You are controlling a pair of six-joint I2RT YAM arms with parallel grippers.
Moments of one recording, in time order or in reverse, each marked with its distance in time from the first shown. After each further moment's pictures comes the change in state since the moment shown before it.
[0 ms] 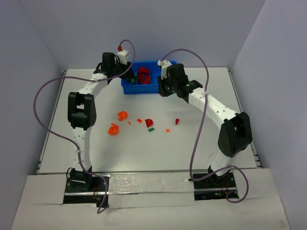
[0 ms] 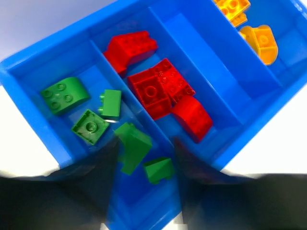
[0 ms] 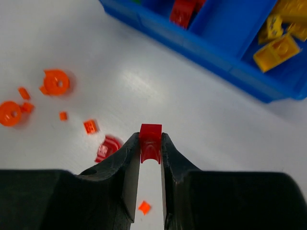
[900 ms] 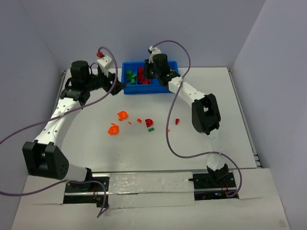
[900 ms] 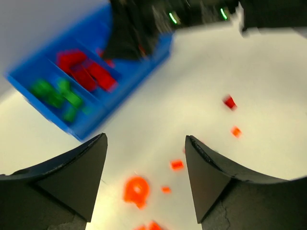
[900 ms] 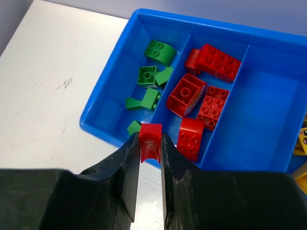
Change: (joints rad) left arm 0.024 -0.903 -0.686 -0.044 0.188 0.096; right arm -0.001 0.538 0.512 0.308 0.043 0.236
